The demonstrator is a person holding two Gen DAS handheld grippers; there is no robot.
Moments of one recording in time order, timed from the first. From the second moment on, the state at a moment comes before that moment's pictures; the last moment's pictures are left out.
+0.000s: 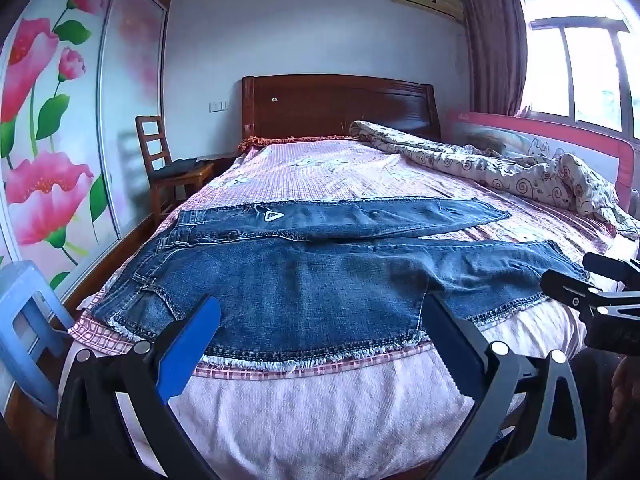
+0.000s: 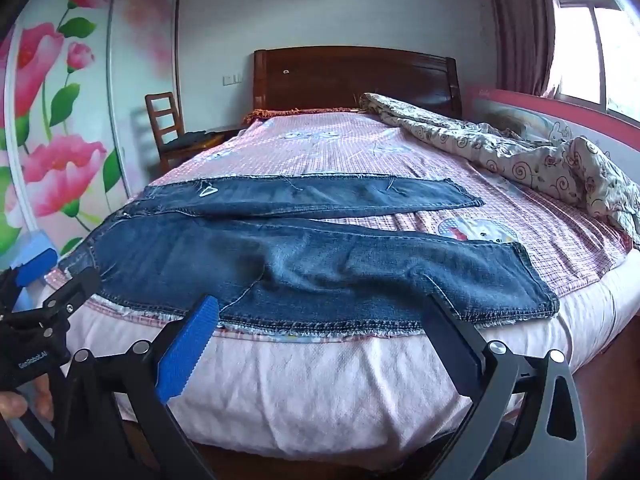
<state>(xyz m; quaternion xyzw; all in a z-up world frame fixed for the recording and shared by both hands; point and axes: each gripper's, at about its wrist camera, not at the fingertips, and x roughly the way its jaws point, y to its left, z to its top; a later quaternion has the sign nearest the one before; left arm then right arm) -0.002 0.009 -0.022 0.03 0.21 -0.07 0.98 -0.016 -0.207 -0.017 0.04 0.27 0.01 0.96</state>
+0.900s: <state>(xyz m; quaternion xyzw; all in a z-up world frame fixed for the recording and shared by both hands) -0.003 0.019 -0.013 0.00 0.18 -0.09 0.98 -0.011 -0.216 -0.024 0.04 0.26 0.01 0.96</state>
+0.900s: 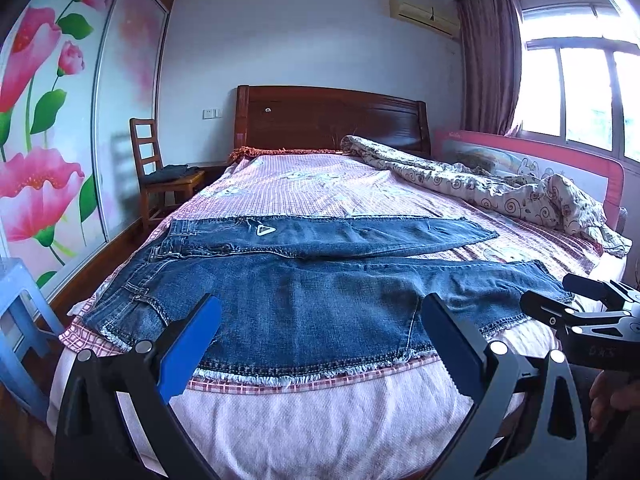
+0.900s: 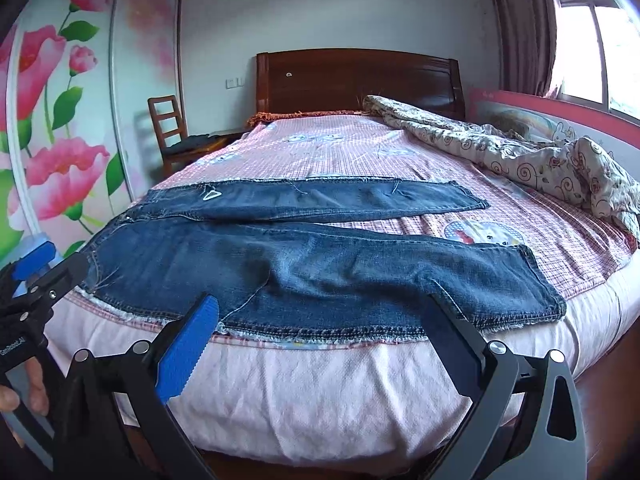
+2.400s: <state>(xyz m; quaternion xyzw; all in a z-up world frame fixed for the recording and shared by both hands) -0.001 0.015 -0.022 0.00 0.20 -0.09 0.98 -0.011 -0.216 -0.027 0.05 0.27 0.02 0.96</state>
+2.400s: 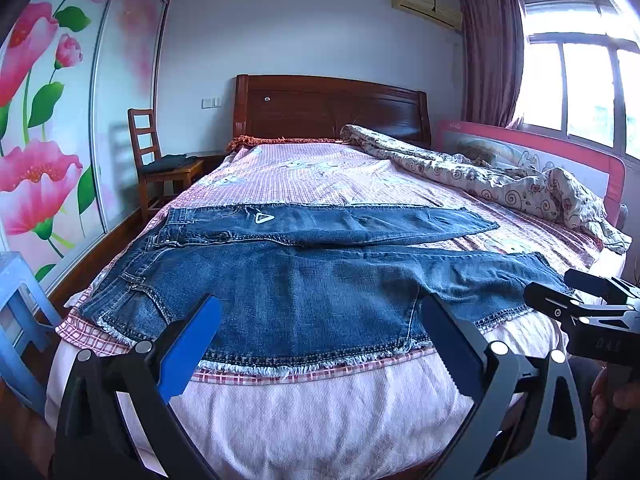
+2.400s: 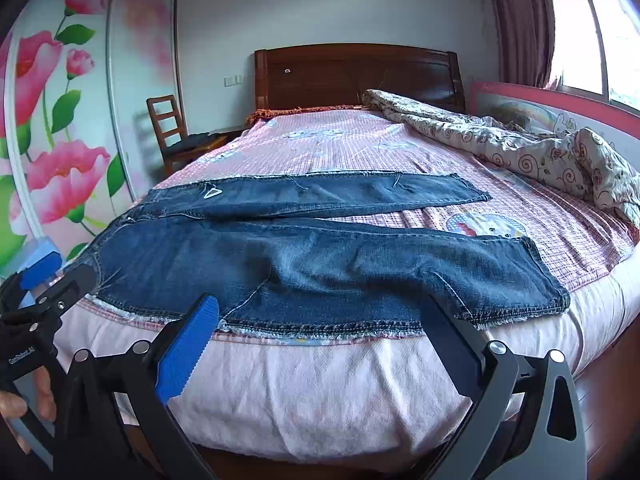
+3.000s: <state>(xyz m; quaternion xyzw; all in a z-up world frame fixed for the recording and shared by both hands) 0.001 0.013 -0.023 0.01 0.21 -0.09 0.97 -0.010 -0.217 -0.028 0.06 0.27 0.02 0.96</state>
